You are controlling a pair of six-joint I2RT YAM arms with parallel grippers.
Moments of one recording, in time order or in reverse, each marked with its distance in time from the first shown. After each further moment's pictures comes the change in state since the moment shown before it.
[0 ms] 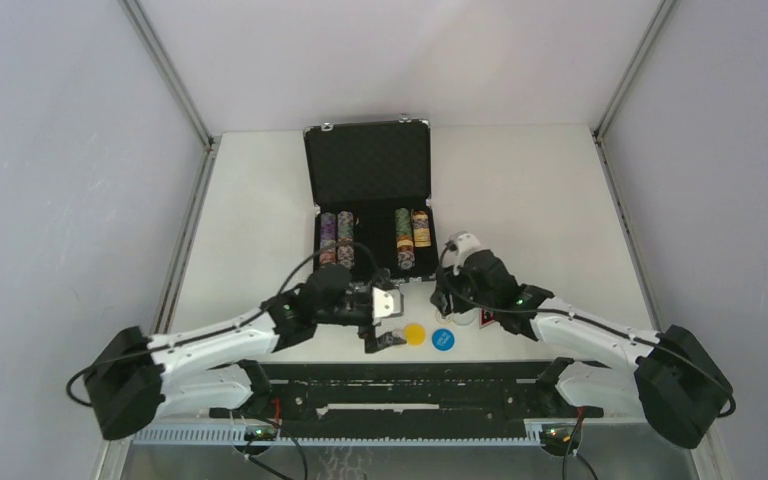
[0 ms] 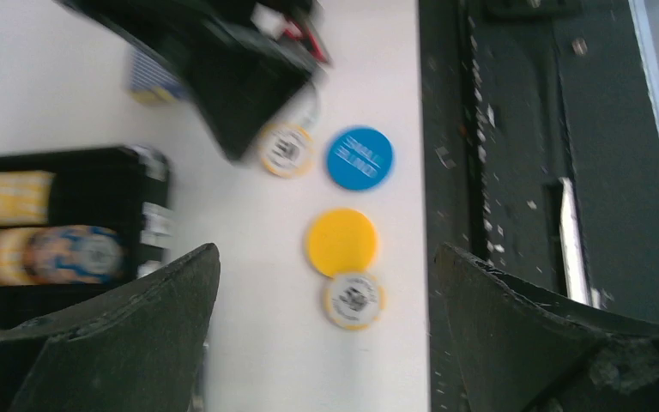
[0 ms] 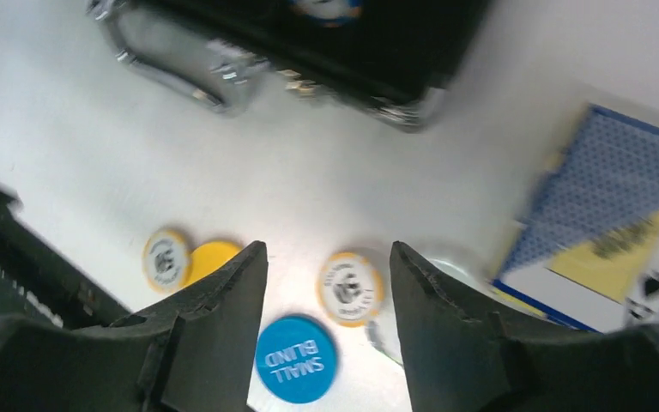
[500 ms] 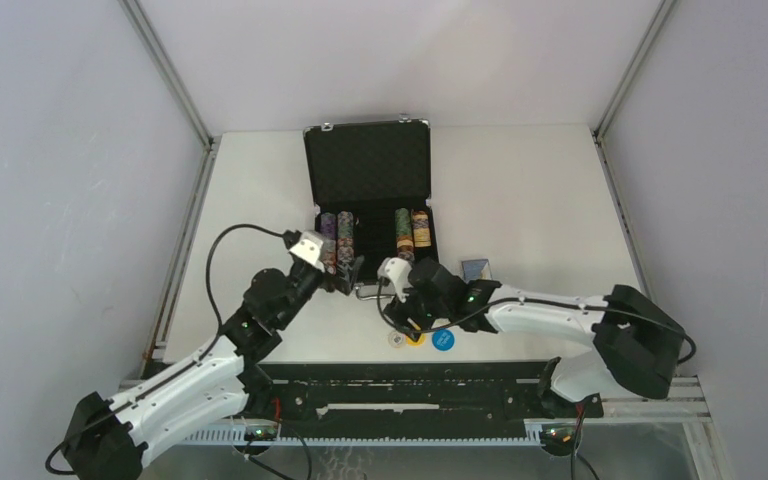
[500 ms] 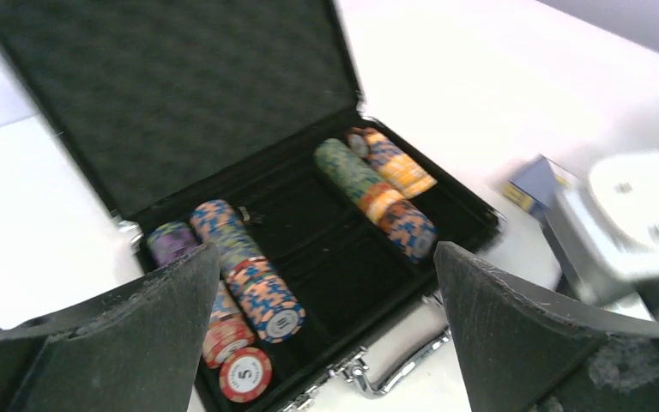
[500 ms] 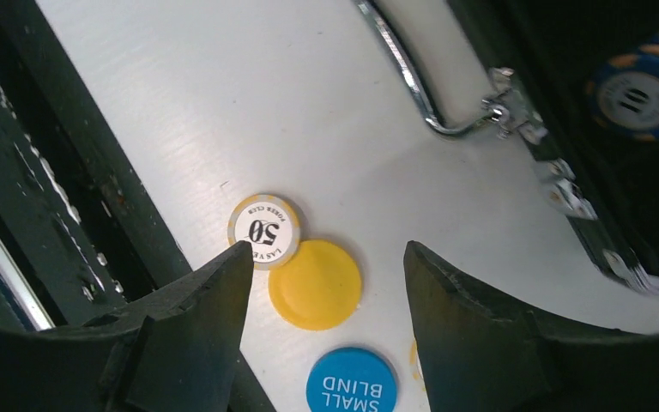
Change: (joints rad) left arm 0.226 -0.404 -0.170 0.275 -0.580 -0.332; right arm 0.313 0.266 0.238 -0.076 -0.068 -0.339
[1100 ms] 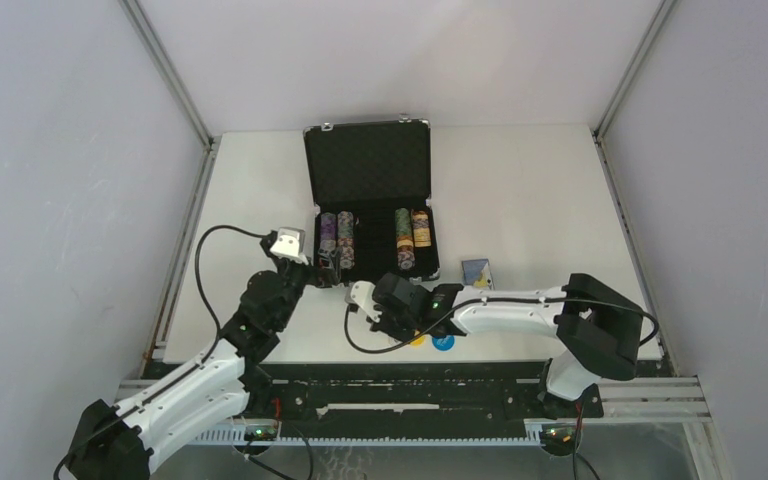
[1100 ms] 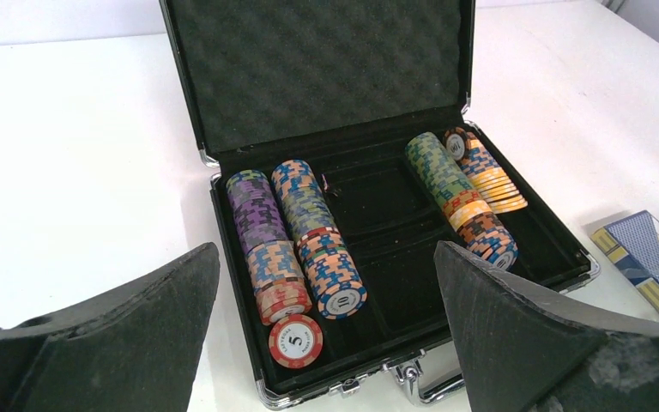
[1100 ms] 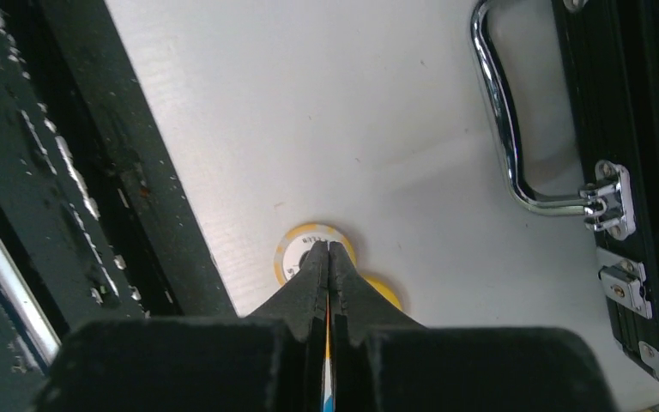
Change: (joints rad) left arm 0.111 -0.023 -0.075 0.043 -0.227 -0.140; right arm 0.163 0.214 0.190 -0.136 0.068 -0.162
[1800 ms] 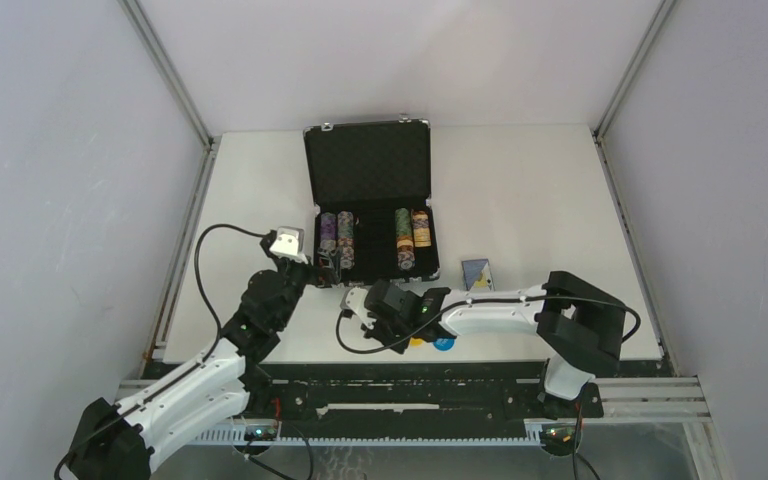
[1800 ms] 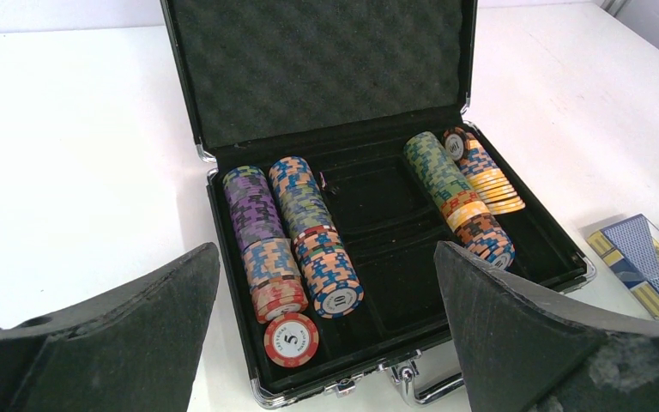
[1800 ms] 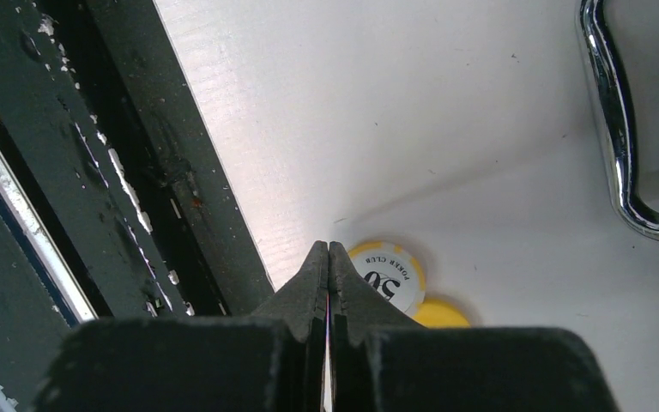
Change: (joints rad) left arm 0.005 0.011 0.000 0.006 0.000 -0.026; right arm 0.035 0.082 0.032 -0.004 -0.069 0.112
